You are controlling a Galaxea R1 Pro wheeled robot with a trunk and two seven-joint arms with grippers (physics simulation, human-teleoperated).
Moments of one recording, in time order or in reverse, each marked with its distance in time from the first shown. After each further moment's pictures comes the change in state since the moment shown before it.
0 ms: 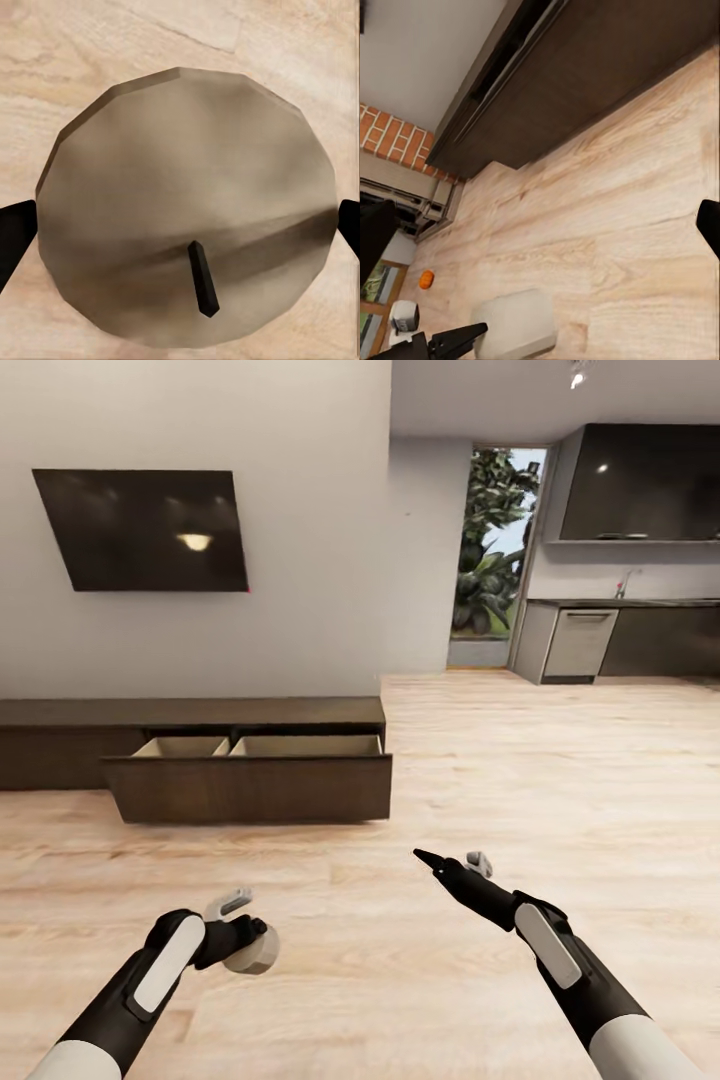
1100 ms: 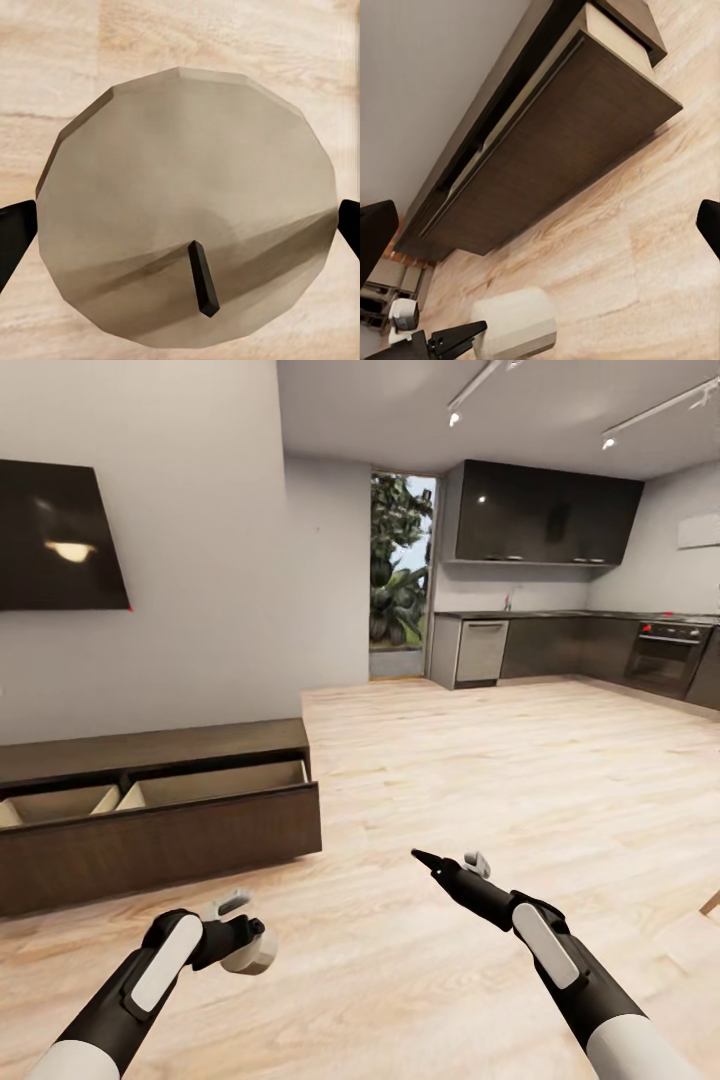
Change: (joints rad) left arm 0.000 0.004 0.013 0.001 0.001 0.007 0.000; right arm 0.000 0.008 0.000 -0.002 0.002 0.006 -0.012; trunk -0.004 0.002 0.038
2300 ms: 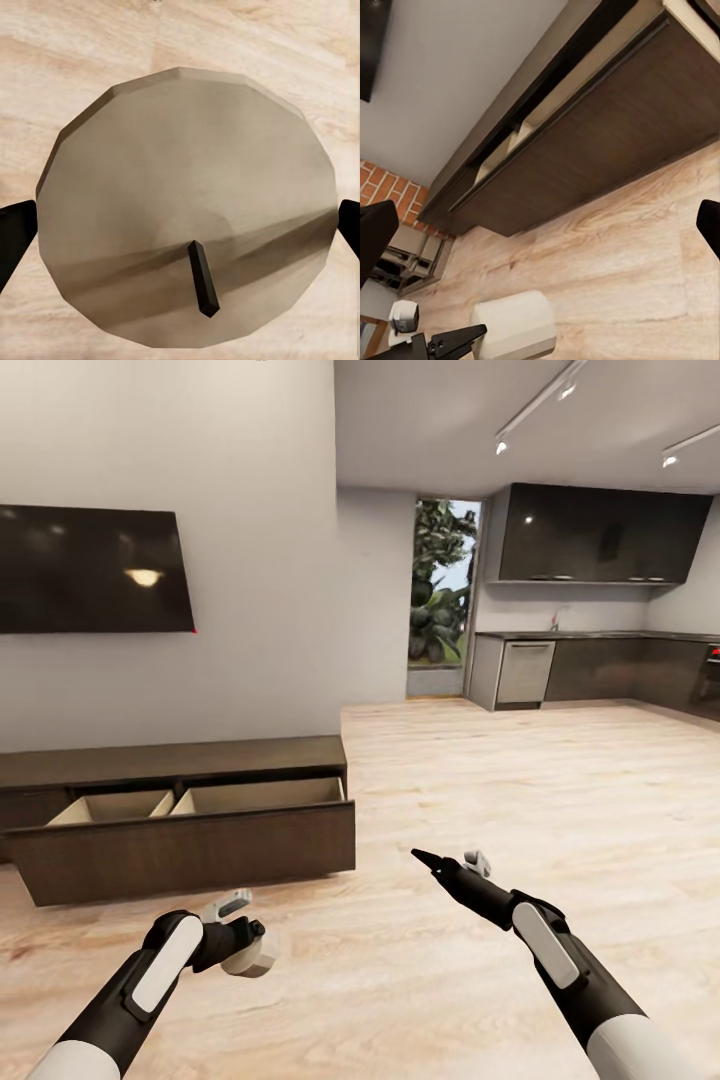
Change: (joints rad) left arm 0.000 -0.003 0.000 0.009 0.002 0.001 0.000; right arm 0.000 -0.001 0.000 -0.006 0.009 -0.005 0.001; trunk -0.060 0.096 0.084
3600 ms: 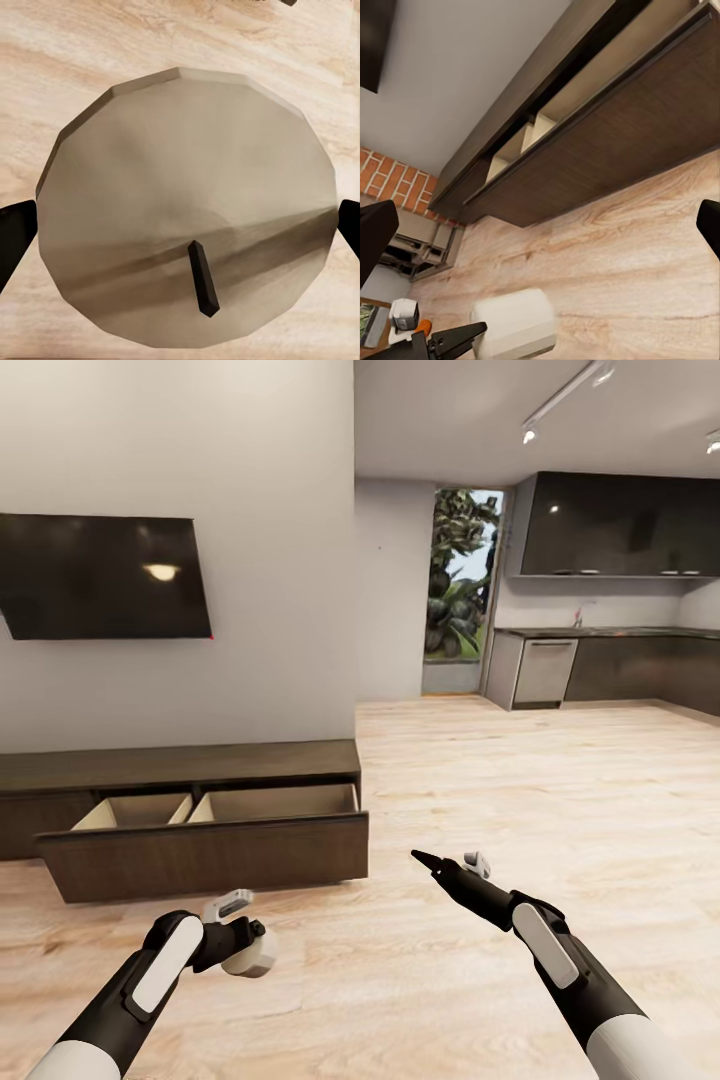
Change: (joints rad) left arm 0.000 0.000 -0.001 0.000 0.000 0.000 0.000; right arm 0.000 0.001 0.000 0.004 -0.001 0.006 -0.002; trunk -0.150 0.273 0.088
